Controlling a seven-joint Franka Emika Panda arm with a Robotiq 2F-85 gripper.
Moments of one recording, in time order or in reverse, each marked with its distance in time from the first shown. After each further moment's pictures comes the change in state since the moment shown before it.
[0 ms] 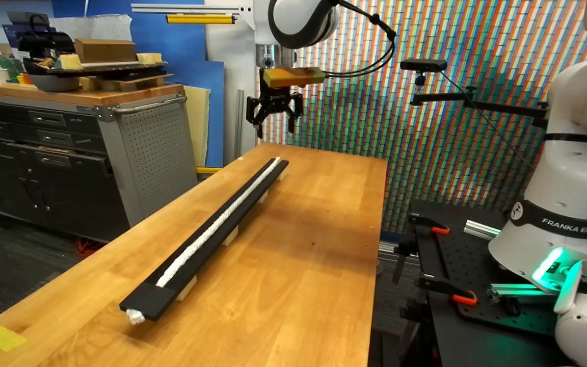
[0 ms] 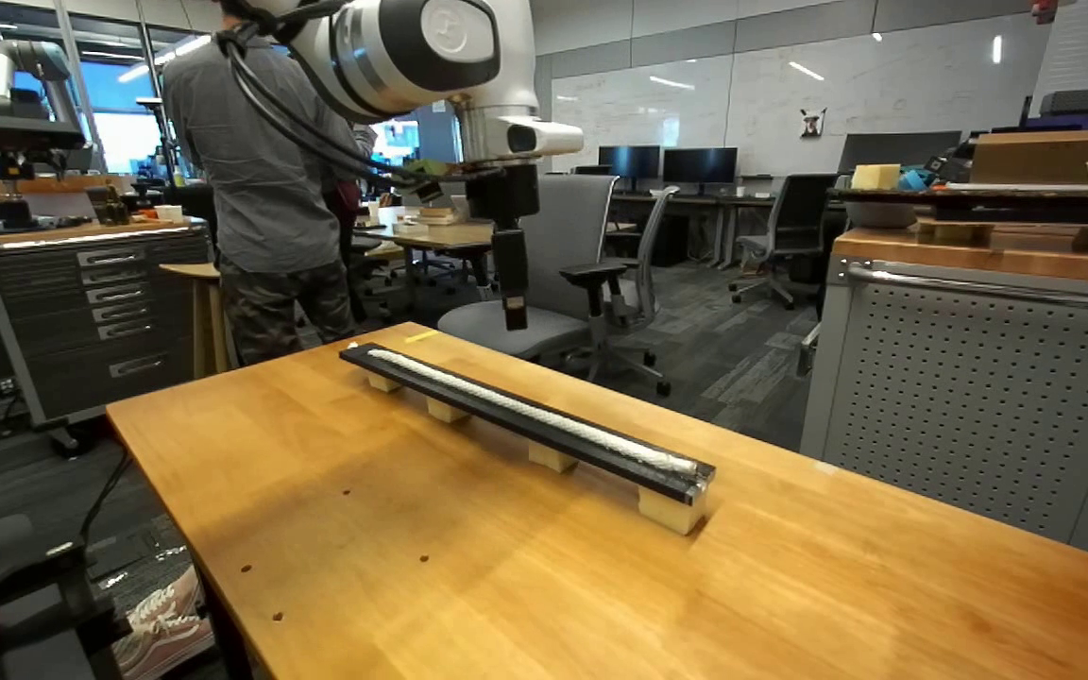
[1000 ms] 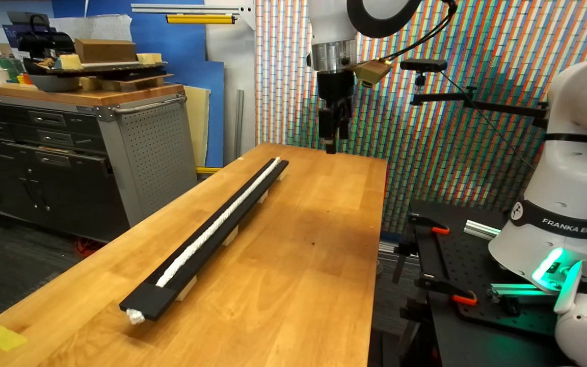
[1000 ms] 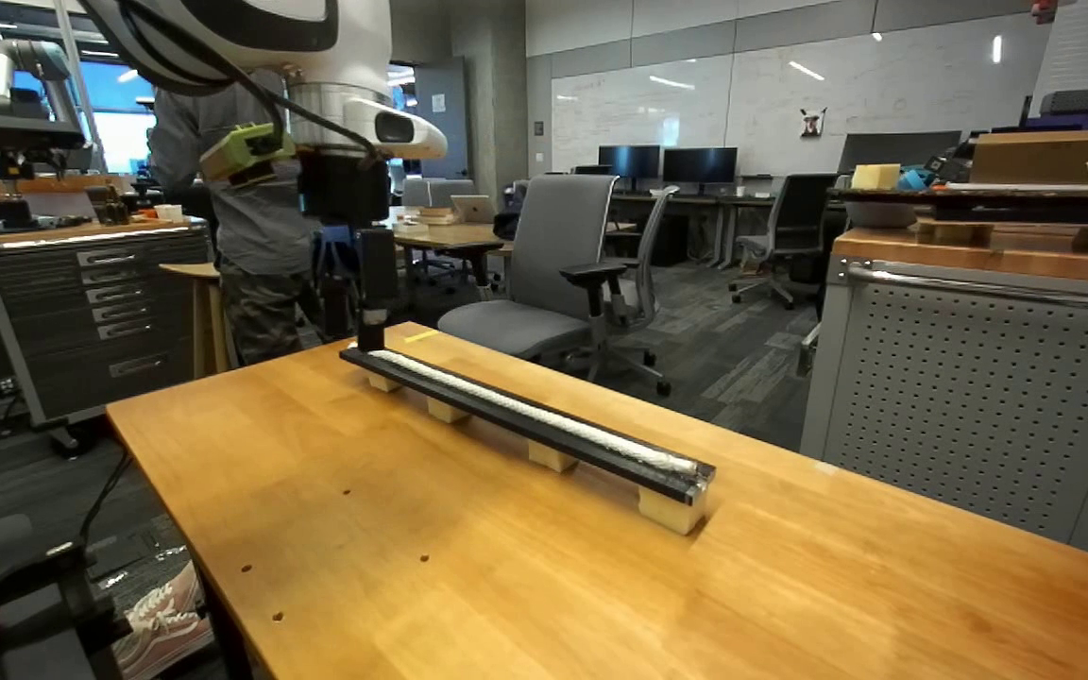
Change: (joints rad) arm 0.000 -0.399 0.083 -0.463 -0.070 -0.084 -0.465
